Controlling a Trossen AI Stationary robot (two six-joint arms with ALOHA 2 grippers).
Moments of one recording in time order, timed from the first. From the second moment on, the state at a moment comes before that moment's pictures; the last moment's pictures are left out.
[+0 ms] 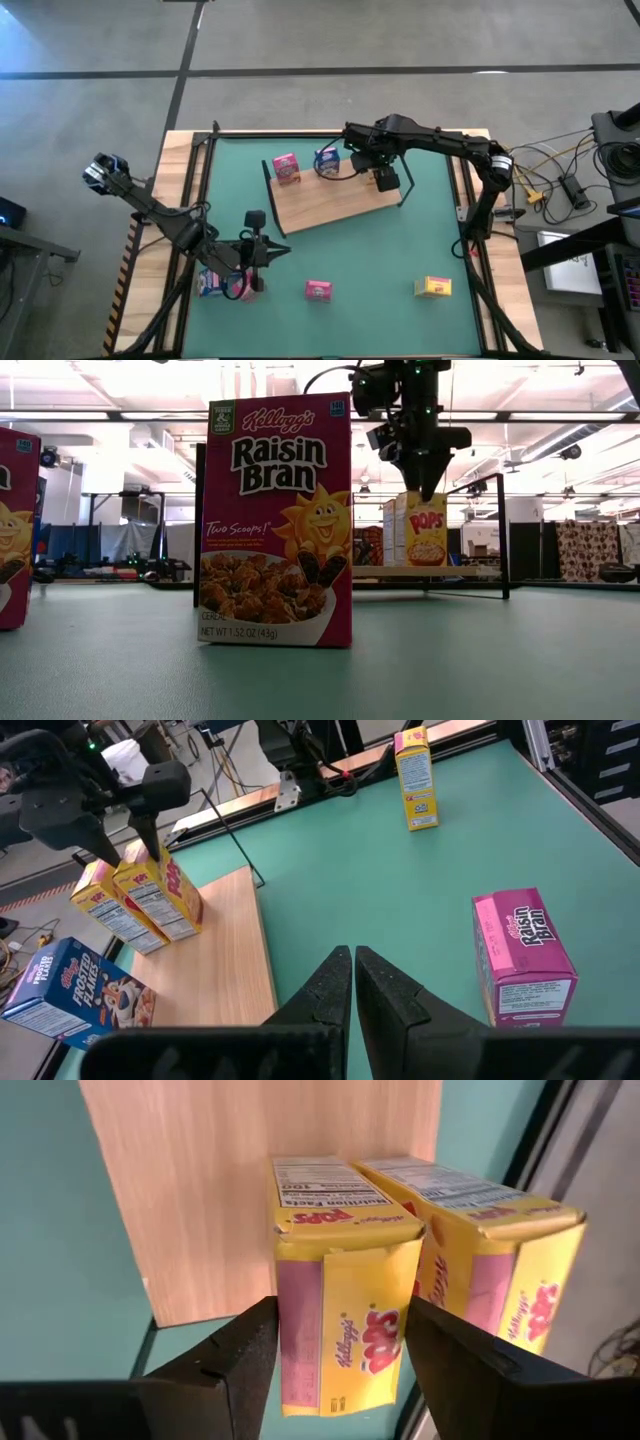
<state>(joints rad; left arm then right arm) -0.58 1.21 0.87 -0.18 -0.67 0.01 -0.37 1.79 1.69 -1.36 0.21 -0.60</state>
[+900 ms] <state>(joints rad) -0.58 1.21 0.87 -0.18 -0.67 0.01 -0.35 1.71 1.72 -1.38 0.26 -0.55</state>
